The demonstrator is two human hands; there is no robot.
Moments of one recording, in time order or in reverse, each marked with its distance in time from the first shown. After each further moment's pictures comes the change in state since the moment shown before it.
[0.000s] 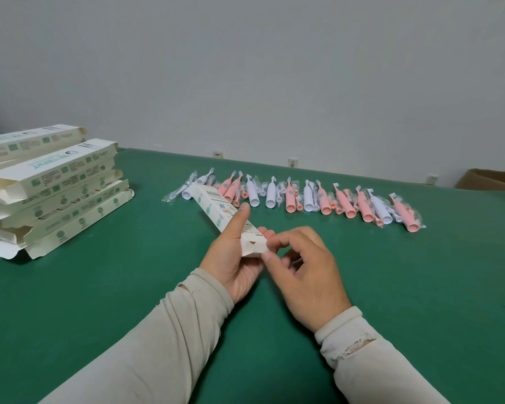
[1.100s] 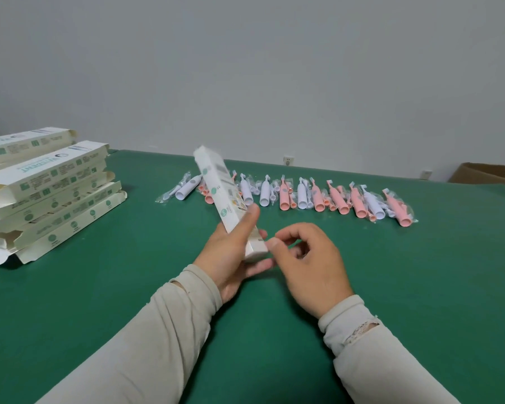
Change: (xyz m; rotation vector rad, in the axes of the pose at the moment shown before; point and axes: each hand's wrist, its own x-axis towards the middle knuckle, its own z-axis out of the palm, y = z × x) left_hand -0.006 -0.002 -0.001 0.466 0.034 0.036; right_hand 0.008 0.005 -0.012 0.012 0.076 0.143
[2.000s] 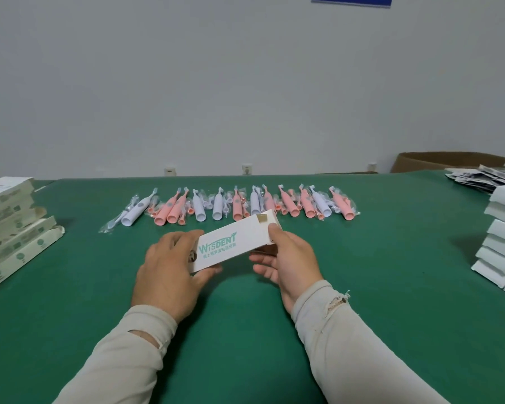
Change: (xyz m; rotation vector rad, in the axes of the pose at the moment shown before) left_hand 0.010 -0.005 -0.024 1.497 0.221 0.606; right_hand 0.022 0.009 -0.033 0.617 0.140 0.630
